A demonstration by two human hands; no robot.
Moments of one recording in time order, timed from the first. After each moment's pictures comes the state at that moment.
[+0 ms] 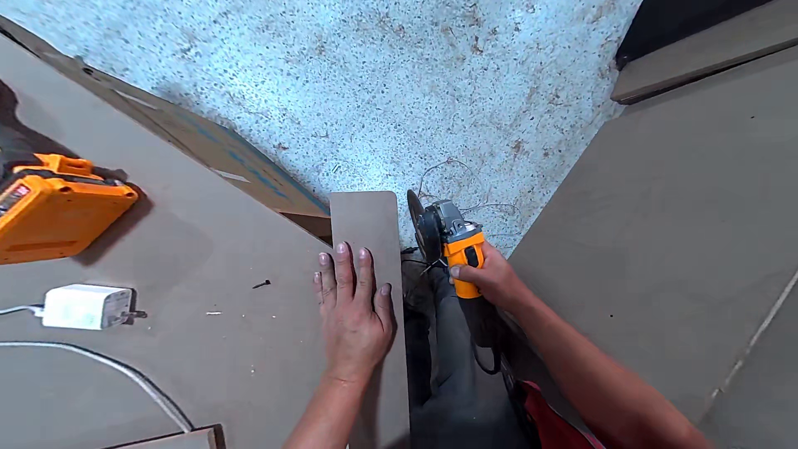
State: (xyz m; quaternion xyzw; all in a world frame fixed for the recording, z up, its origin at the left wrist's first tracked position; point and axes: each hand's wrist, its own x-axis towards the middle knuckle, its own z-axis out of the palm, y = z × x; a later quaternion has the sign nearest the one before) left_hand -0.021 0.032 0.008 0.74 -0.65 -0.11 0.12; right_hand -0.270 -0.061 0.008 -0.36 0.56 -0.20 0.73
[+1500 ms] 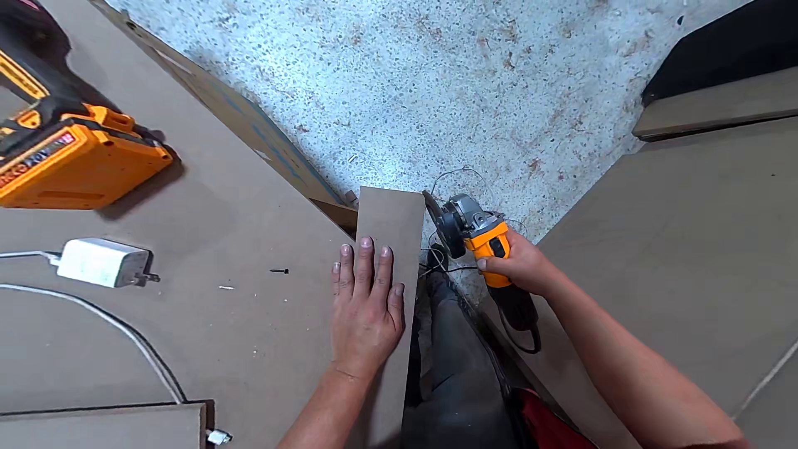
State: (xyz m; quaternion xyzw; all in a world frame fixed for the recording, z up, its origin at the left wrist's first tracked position) left_hand -0.022 0.031 0.004 0.74 -0.65 -0.10 0.13; right_hand -0.289 -0.131 0.006 -0.51 0.54 -0.04 0.67
